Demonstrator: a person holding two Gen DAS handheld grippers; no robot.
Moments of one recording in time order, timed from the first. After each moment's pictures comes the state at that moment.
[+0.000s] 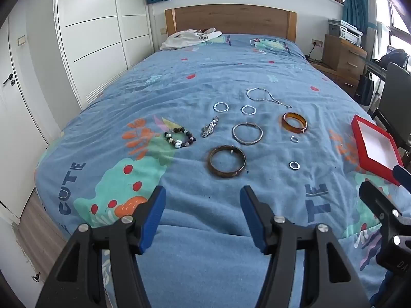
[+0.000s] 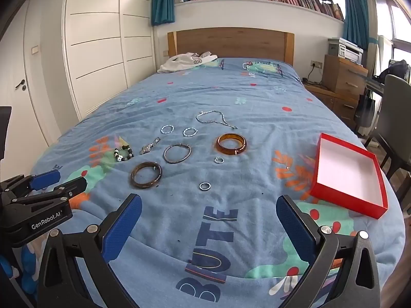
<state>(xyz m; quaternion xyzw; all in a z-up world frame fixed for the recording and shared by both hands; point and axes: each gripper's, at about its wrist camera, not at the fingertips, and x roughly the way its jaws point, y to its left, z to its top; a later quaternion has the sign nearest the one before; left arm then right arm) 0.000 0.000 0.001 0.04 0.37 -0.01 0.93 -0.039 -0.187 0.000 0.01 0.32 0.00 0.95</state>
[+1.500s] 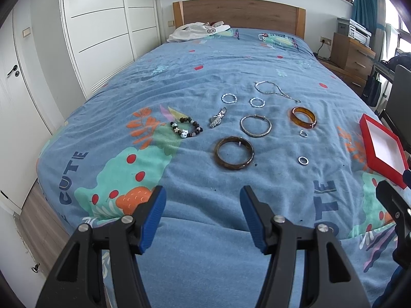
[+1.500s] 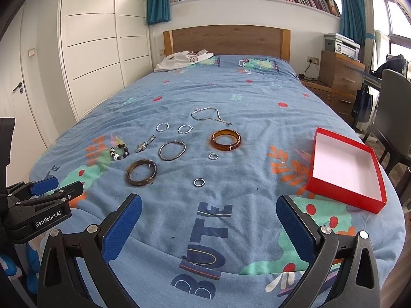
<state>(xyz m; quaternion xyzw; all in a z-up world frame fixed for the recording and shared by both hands) 0.002 0.006 -0.014 0.03 0.39 0.00 0.92 -0.042 -0.200 -0.005 0.02 0.33 -0.01 0.95</state>
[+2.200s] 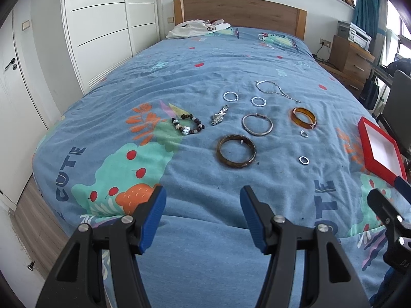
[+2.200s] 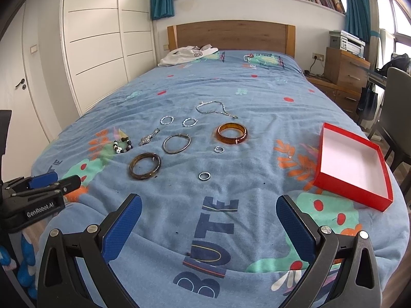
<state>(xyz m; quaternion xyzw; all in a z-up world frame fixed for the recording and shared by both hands) 0.004 0.023 -0.018 0.01 0.40 0.00 0.92 -0.038 -0.194 -0.018 0.02 0.34 0.01 0.94</state>
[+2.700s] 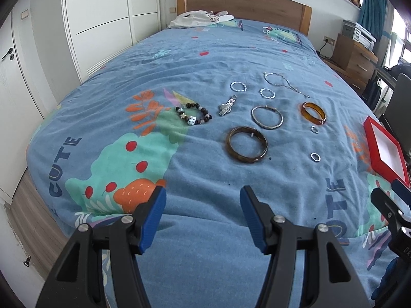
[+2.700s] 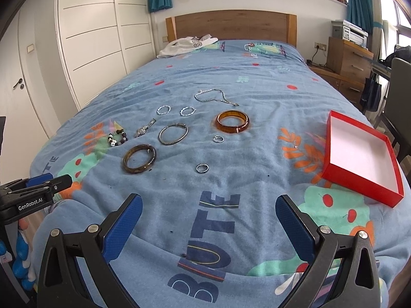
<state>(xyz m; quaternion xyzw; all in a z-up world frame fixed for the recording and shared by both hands) 0.026 0.038 -0.036 0.00 0.43 -0.01 0.90 -0.018 -0.200 -0.037 0.03 0.36 0.01 0.93</state>
